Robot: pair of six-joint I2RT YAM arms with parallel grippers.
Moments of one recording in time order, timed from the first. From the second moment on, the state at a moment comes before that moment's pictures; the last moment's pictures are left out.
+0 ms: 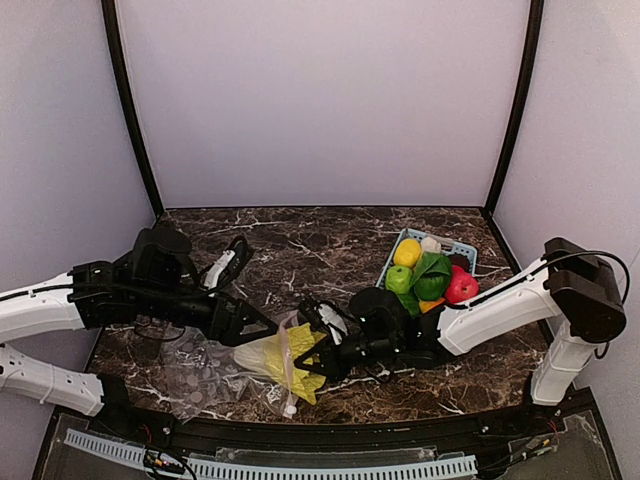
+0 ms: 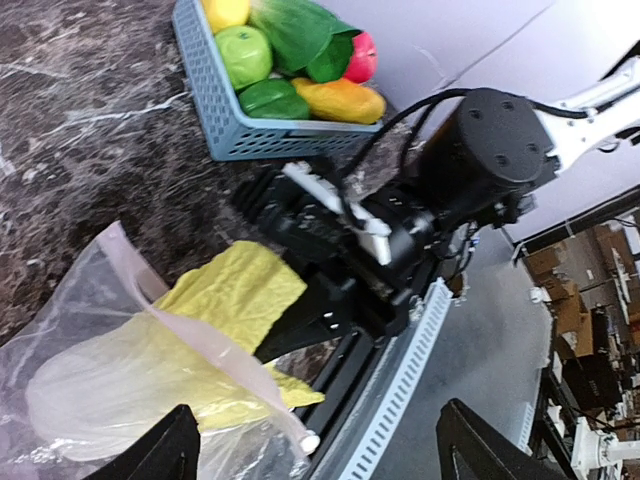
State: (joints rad) left arm -0.98 0.98 0.80 -0.40 0.31 -0.55; right arm 1.18 1.73 0.81 0.39 -0.32 0.48
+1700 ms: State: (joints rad) left arm -0.84 1.50 1.01 -0.29 0.48 -0.60; right arm 1.21 1.65 0.88 0.24 -0.17 0.44
